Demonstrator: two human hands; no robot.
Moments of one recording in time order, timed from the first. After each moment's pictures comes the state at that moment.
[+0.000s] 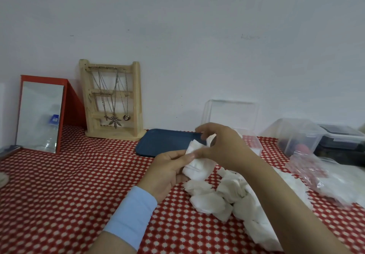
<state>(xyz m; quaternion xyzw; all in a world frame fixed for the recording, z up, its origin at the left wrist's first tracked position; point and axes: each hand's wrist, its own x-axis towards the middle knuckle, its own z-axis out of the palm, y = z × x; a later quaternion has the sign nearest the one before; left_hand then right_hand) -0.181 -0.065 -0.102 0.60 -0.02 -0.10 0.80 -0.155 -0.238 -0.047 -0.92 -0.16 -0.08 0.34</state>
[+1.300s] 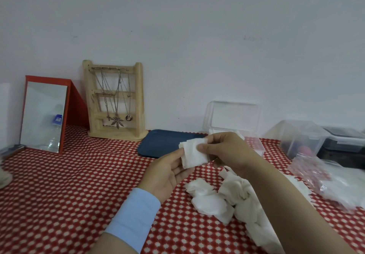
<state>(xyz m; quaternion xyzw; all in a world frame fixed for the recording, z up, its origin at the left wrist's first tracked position) -0.184 -0.066 -0.097 0.47 0.08 -0.10 0.87 -0.151 -0.244 -0.053 -0.79 -0.08 0.07 0.60</state>
